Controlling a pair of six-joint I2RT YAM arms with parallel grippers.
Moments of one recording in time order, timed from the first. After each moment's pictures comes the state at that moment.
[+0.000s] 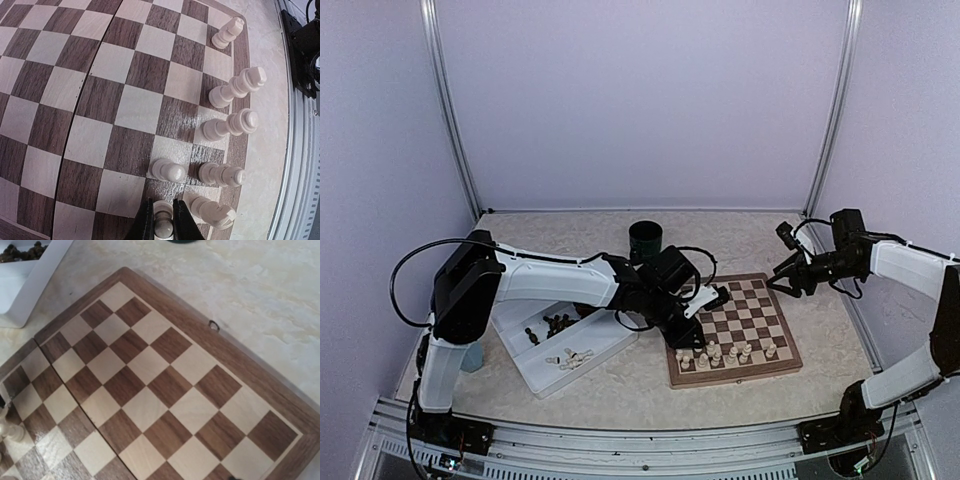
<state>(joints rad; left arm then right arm) -1.07 2.19 1.65 -0.39 0.34 0.03 0.02 1.35 0.86 -0.46 -0.77 -0.60</state>
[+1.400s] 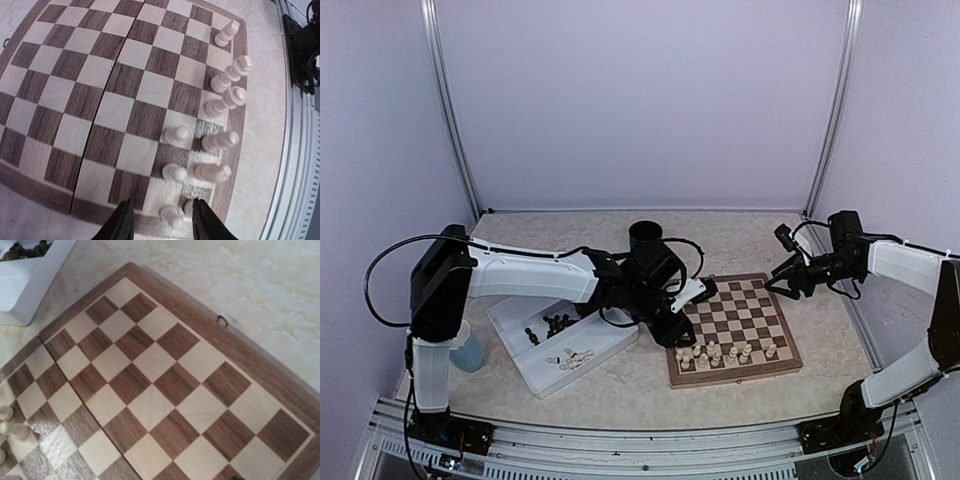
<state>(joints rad) -1.06 2.09 1.56 -0.39 0.28 0.03 0.02 1.38 0.86 -0.46 -0.79 -0.60</state>
